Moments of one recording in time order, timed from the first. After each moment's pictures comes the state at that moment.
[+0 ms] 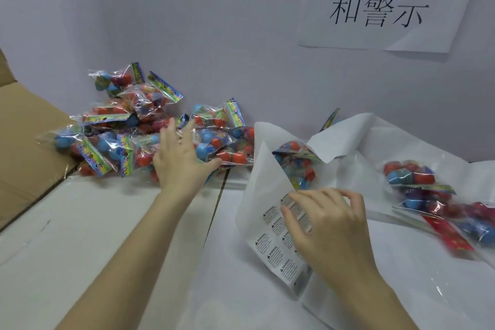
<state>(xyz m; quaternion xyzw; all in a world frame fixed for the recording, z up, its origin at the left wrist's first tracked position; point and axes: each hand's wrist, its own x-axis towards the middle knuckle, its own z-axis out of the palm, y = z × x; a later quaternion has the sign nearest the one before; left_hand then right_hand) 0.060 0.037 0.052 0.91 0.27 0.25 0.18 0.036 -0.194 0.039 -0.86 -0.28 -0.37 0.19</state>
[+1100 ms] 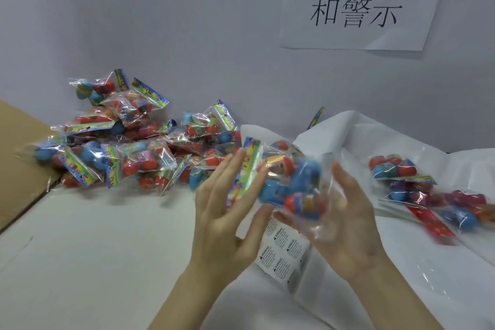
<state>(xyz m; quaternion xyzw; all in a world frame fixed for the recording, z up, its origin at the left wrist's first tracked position) -0.001 -0.055 0.034 0.80 -0.15 0.52 0.25 0.029 -0.204 0.077 -0.42 -0.12 0.23 0.87</state>
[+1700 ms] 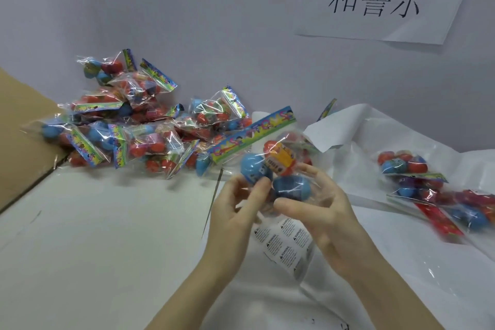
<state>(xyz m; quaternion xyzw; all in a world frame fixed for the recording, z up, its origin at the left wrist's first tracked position) -0.015 -0.068 0.039 0.64 0.04 0.26 0.72 0.026 -0.193 0.062 -0.56 -0.17 0.17 0.79</state>
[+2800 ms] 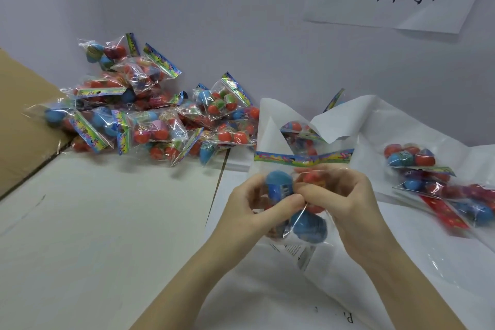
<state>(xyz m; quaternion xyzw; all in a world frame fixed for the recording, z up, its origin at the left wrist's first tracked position) -0.021 -0.064 0.040 0.67 -0.04 0.10 0.74 0.023 -0.197 0.072 -0.66 -0.17 0.08 0.73</state>
